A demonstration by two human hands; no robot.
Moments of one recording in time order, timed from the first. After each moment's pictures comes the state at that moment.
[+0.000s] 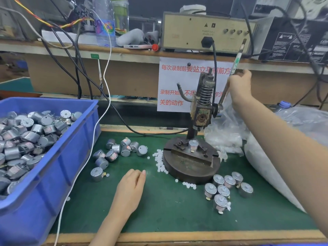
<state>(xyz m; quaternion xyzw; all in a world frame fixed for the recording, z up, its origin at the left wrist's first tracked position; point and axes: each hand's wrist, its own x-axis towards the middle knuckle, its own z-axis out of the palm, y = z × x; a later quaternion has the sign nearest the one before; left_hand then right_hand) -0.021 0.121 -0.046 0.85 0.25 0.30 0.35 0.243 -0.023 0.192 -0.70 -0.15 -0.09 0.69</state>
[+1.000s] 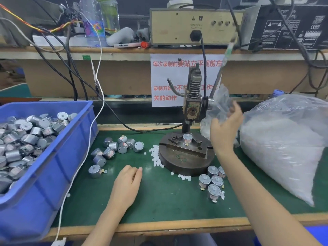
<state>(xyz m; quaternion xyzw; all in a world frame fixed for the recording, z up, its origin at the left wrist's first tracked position) -0.023 0.115 -0.040 0.87 0.25 0.28 0.31 0.168 -0.052 0.071 -0.72 -0.17 -0.26 0.62</state>
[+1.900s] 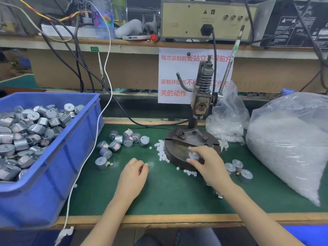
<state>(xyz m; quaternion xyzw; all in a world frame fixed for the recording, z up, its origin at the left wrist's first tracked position) -0.021 0.119 -0.043 0.87 0.27 0.28 0.30 0.118 -0.066 -0.003 -0.84 -0.41 -0.12 0.34</state>
